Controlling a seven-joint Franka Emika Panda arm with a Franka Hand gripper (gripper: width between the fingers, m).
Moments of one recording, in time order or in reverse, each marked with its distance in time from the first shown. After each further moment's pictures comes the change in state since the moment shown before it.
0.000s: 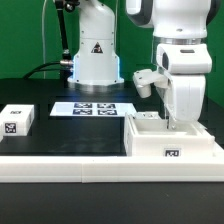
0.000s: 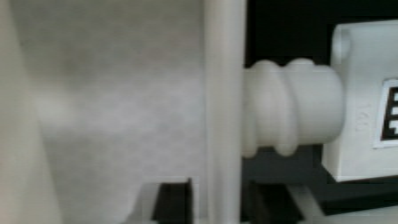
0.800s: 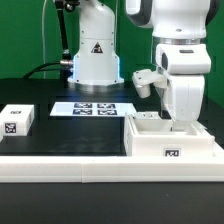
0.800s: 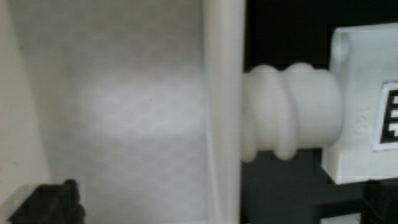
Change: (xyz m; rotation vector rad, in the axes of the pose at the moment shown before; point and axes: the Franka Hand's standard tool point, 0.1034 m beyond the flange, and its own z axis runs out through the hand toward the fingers) arm -0.001 -0.001 -0.001 -0.002 -0.001 0.010
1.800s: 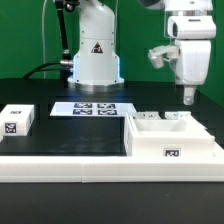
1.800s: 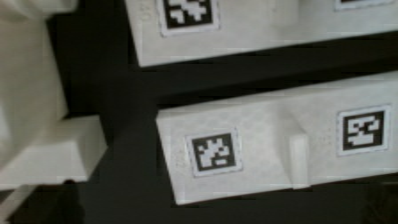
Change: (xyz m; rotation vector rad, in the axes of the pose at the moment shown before) arm 0.047 -0.080 -0.024 -0.070 0.045 0.045
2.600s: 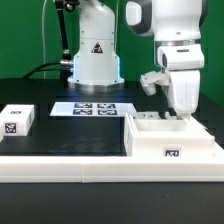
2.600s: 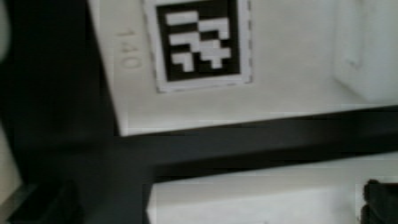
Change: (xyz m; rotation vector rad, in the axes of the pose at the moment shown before) arm -0.017 0.002 0.045 -0.005 0.038 -0.020
